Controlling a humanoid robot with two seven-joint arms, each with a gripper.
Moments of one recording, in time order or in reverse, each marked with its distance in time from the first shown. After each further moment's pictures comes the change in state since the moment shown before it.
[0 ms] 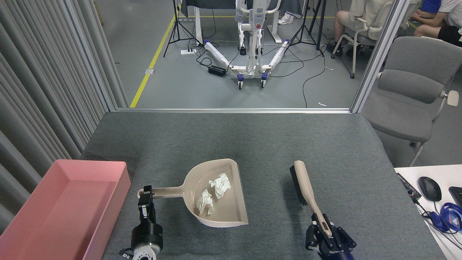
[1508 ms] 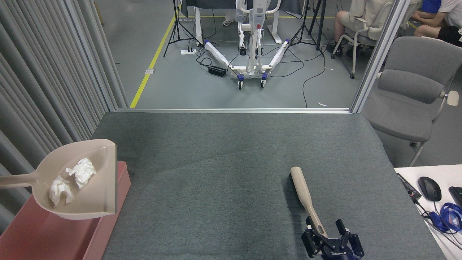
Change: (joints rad) left arm 0.249 0.769 0.194 -0.206 0.566 0.001 -0.059; right arm 0.008 -0.001 0.002 0.006 0.001 0.022 -0.071
